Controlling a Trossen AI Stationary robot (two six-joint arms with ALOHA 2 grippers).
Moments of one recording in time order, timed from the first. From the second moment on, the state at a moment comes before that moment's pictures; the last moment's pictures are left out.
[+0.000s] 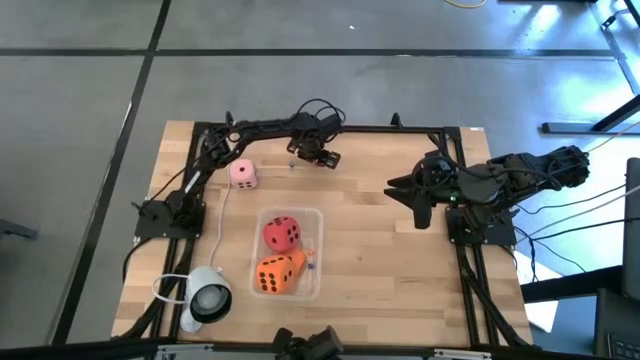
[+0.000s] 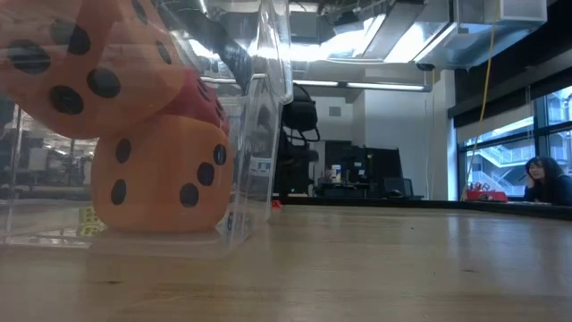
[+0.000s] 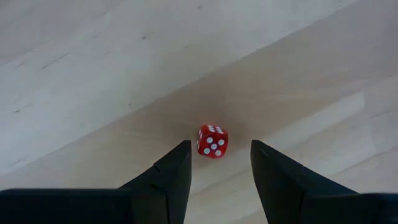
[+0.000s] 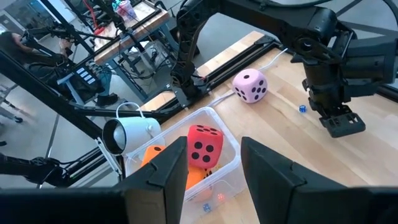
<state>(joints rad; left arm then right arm) 0.57 2.24 1.85 -0.92 0.04 -0.62 0.41 1.11 1.41 -0.76 0.53 0.75</state>
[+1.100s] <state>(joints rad) 0.57 2.25 1.85 -0.89 0.08 -0.57 0.42 1.11 1.41 -0.76 0.53 0.74</state>
